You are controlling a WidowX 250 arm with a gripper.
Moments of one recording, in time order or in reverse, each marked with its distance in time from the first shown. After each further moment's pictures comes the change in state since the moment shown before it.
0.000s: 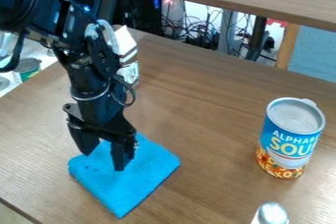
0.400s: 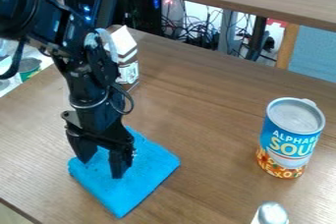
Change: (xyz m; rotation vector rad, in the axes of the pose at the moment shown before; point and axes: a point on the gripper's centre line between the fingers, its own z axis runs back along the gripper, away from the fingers) arm -0.007 -0.001 -0.008 0.000 0.019 -0.002
